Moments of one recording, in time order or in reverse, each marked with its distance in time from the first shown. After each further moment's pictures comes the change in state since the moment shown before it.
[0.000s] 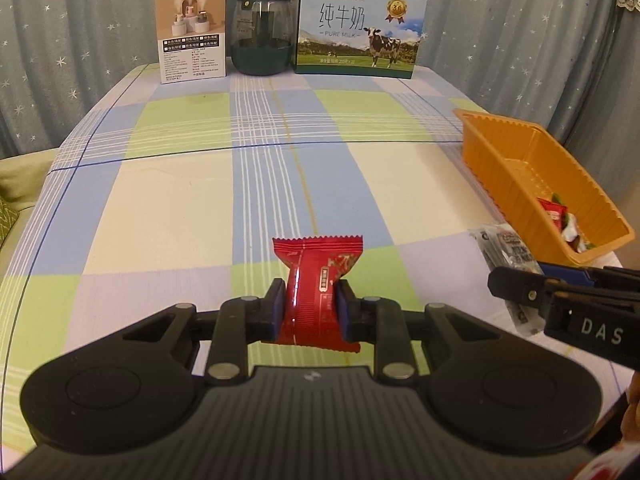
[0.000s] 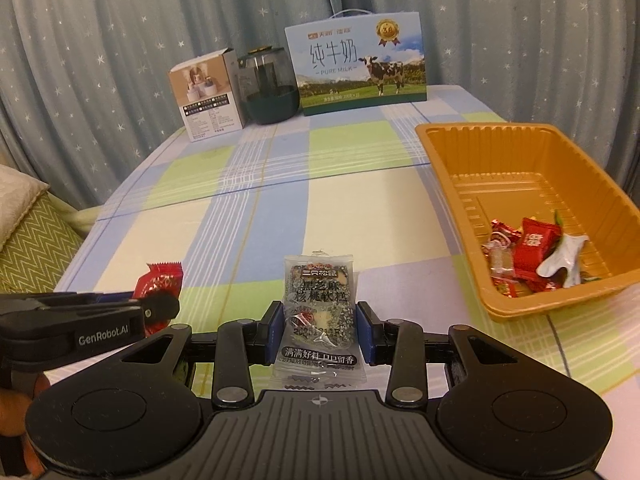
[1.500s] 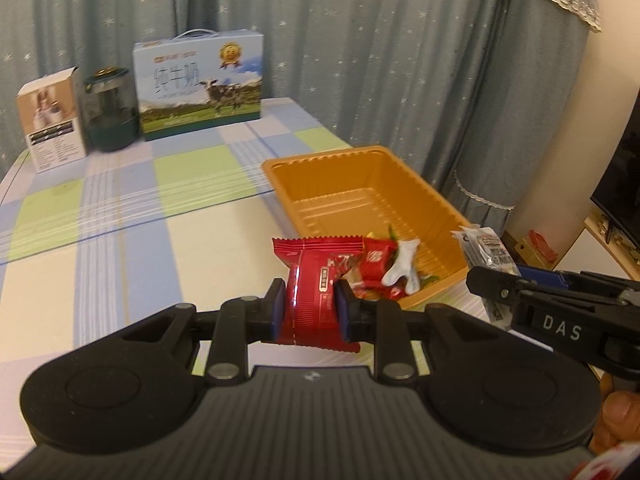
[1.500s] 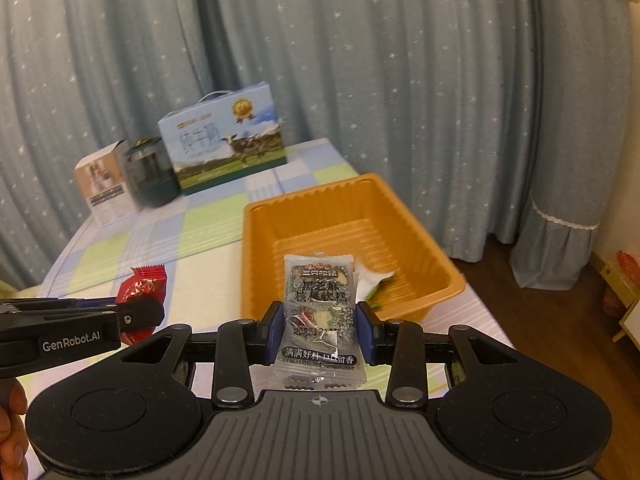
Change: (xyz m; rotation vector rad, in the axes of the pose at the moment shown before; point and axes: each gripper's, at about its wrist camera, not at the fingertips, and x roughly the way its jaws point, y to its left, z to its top) left arm -0.035 -0.166 0.048 0.190 -0.063 -0.223; right arm -0.116 -0.121 0.018 0.165 -0.153 -0.222
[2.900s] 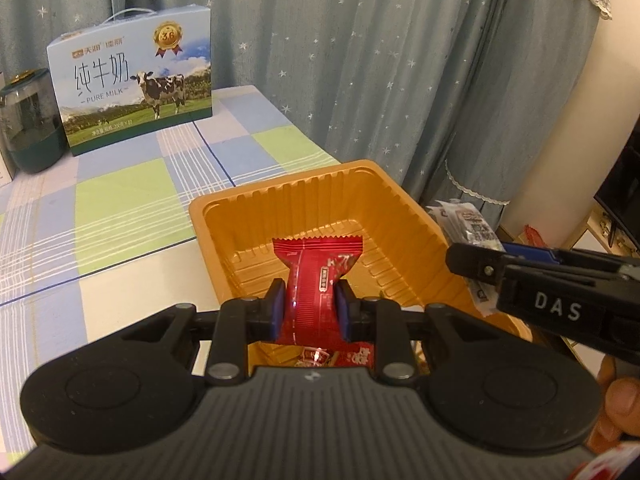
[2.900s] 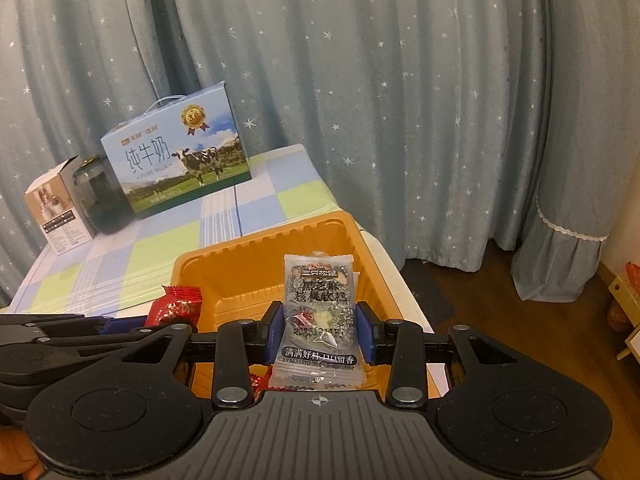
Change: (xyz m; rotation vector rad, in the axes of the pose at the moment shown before) left arm 0.143 -0.018 0.072 0.012 0.071 -0.059; right arm 0.122 -0.055 0.081 0.008 0.044 -0.005
